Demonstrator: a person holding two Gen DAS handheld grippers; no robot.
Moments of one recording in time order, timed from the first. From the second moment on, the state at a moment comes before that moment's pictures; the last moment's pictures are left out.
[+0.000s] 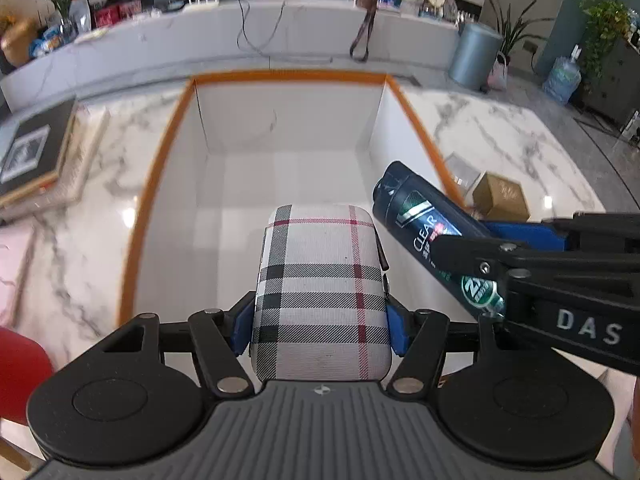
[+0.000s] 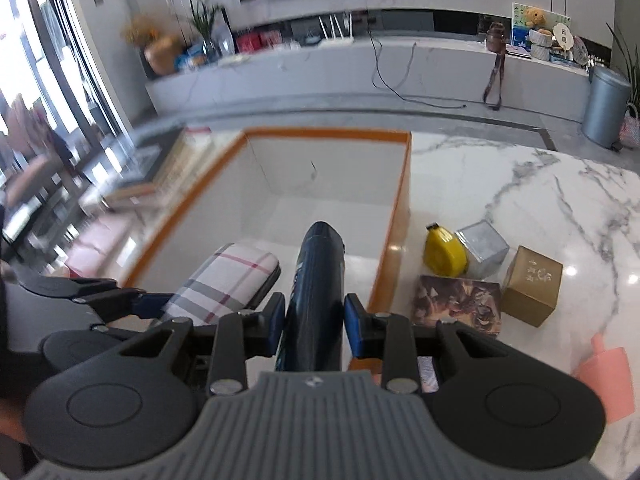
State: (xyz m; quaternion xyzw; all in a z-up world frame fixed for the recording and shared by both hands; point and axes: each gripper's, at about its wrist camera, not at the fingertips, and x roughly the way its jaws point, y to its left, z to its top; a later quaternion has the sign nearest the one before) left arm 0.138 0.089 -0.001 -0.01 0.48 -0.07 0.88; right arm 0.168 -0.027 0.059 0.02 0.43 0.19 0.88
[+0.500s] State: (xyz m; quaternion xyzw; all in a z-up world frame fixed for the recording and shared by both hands) left arm 0.146 0.088 -0.025 0.00 0.51 -0.07 0.86; right arm 0.169 -0.018 0.046 -0.02 0.45 0.19 0.87
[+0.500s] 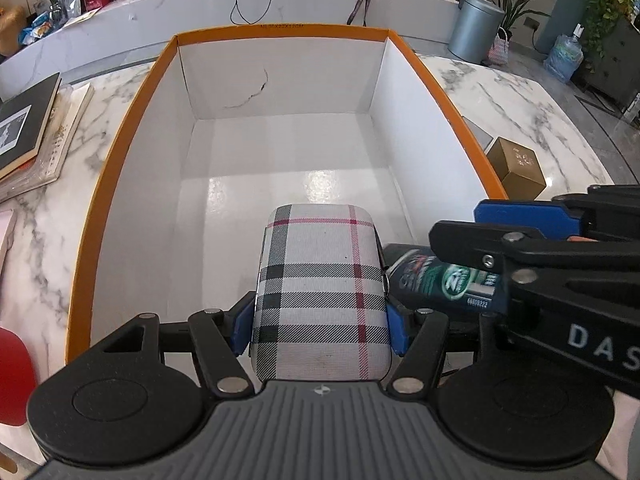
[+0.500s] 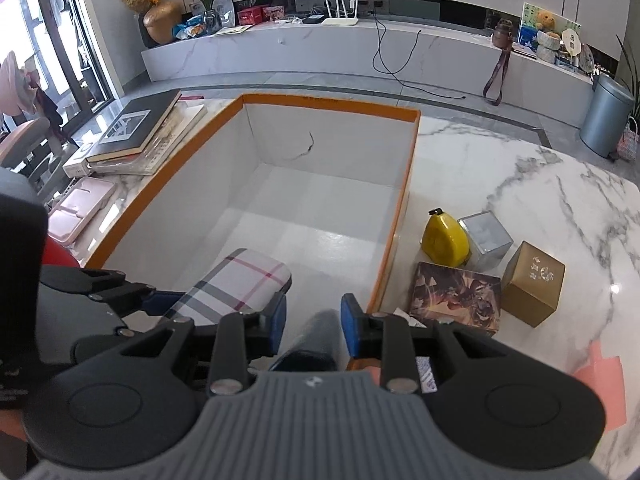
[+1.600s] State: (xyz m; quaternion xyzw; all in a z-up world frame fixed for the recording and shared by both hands) left arm 0.151 0.094 -0.016 -0.03 0.54 -0.01 0.84; right arm 0.139 -0.074 0.043 0.12 0.47 0.19 0.85
